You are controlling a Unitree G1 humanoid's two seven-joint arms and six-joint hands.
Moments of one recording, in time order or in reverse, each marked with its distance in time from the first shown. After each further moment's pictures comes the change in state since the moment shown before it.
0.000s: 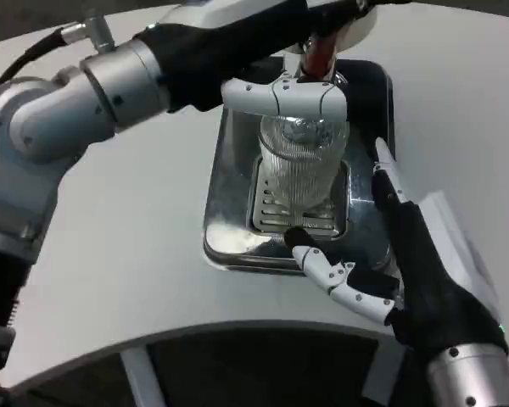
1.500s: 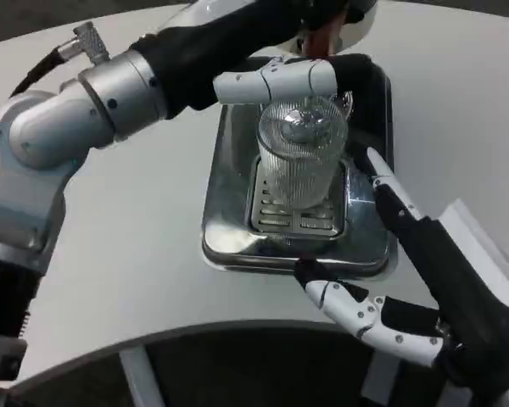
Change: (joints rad) left arm 0.038 -0.047 0.043 0.007 -0.104 0.089 -0.019; right arm 0.138 0.021 -0.173 -0.259 -0.004 -0.175 0.431
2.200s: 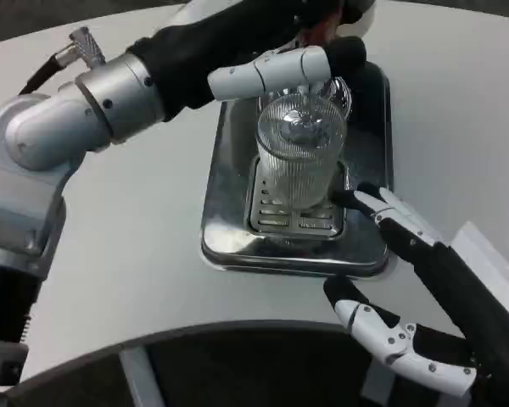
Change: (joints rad) left arm 0.015 -0.009 0.012 -0.024 -0.070 0.073 -0.016; right arm 0.066 0.008 -0.240 -0.008 0.106 -0.233 0.181
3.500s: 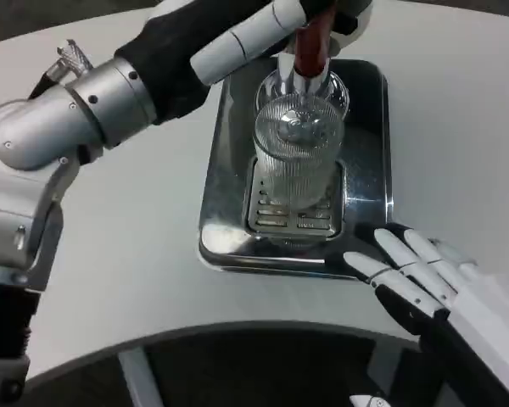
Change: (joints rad) left arm 0.048 -0.025 0.057 -0.133 -0.164 0.289 0.000; right arm 0.213 0.008 -0.266 0.000 0.060 -0.597 -0.003
